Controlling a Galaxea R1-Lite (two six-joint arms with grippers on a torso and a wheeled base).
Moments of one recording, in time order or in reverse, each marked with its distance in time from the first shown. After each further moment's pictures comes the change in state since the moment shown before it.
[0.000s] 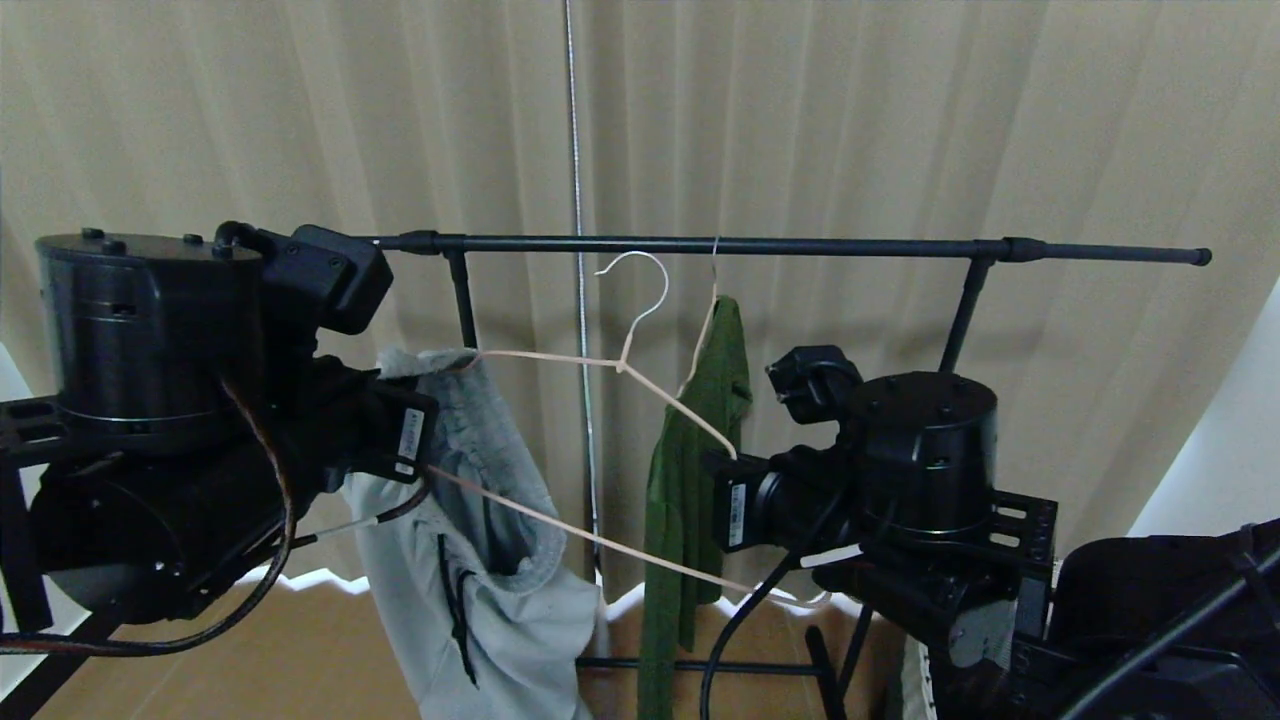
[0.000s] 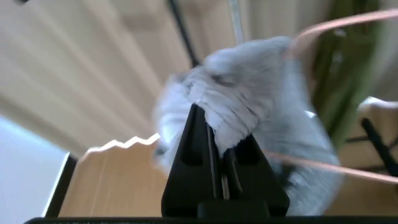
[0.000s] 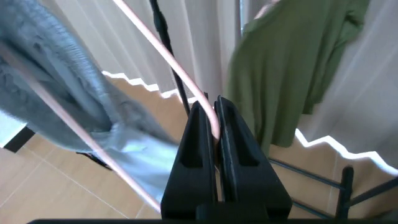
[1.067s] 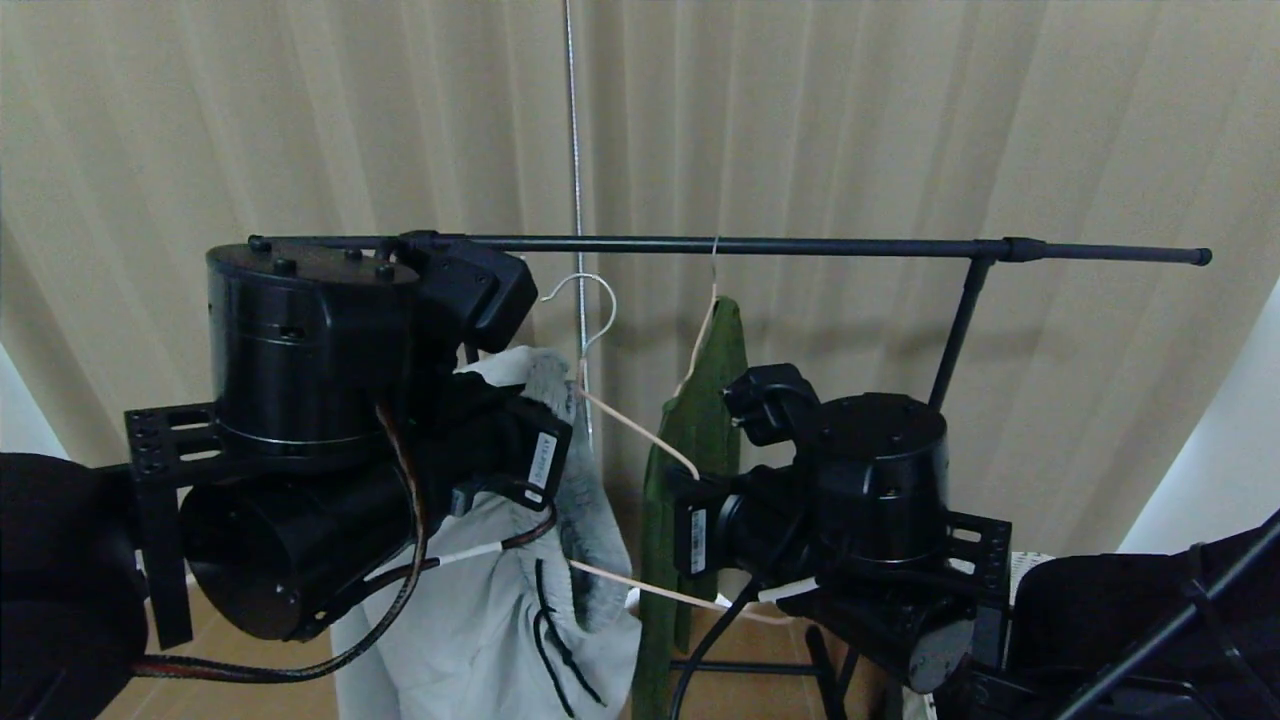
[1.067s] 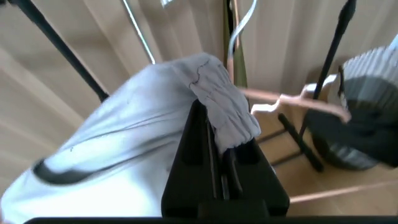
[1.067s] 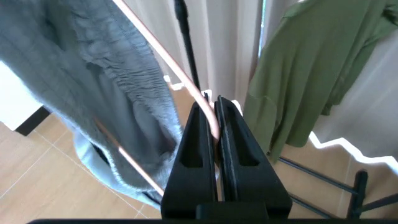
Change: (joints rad) left arm -0.163 0.107 -0.064 -0.038 -0.144 -0.056; right arm 0.057 0.036 -0.024 -0.013 0.000 -0.002
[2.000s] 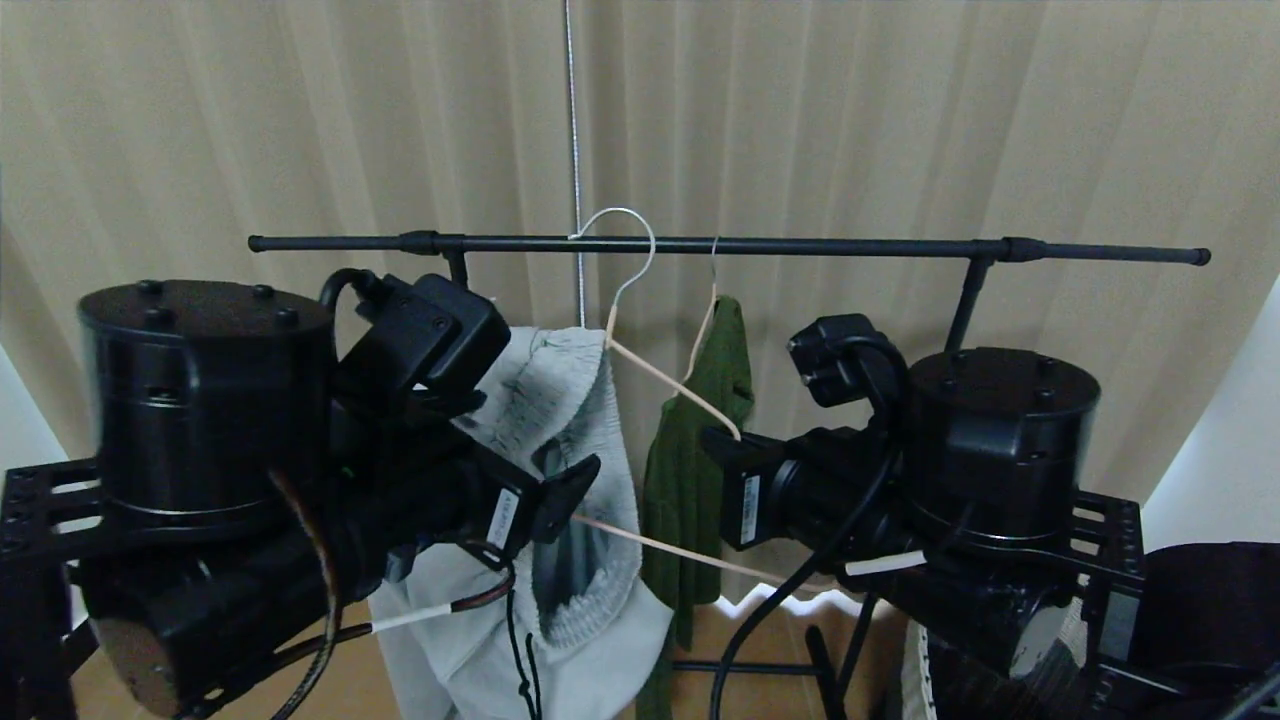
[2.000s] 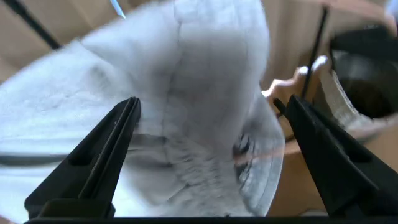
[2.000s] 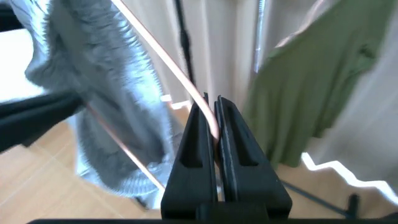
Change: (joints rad) left arm -0.008 -0.109 0.114 0.000 -0.087 0.071; right arm -0.028 -0.125 0.040 -0.004 0.000 -0.074
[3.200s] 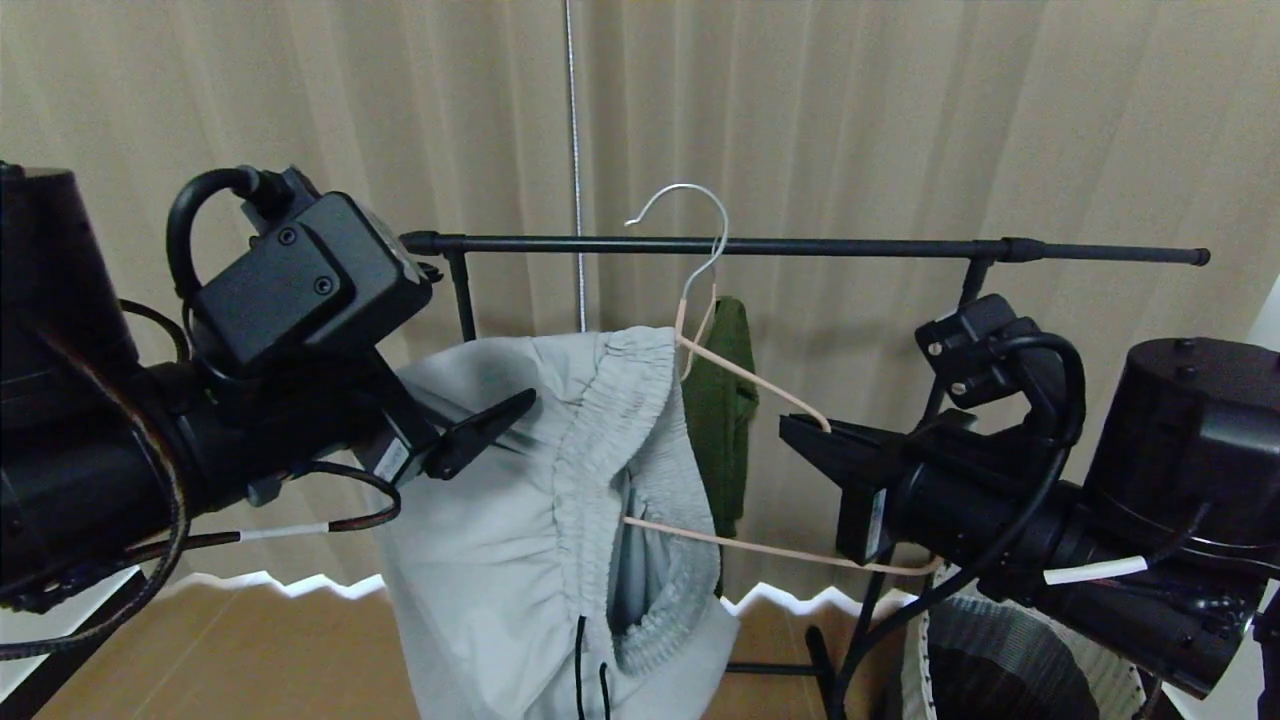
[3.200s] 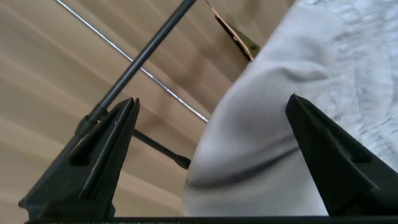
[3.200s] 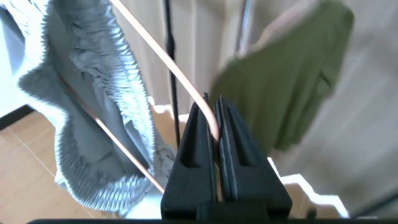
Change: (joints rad) left arm 0.213 -0.081 -0.033 -0.092 -0.312 0.547; right arm -0.087 -0.185 0.168 -0.054 0.157 -0.176
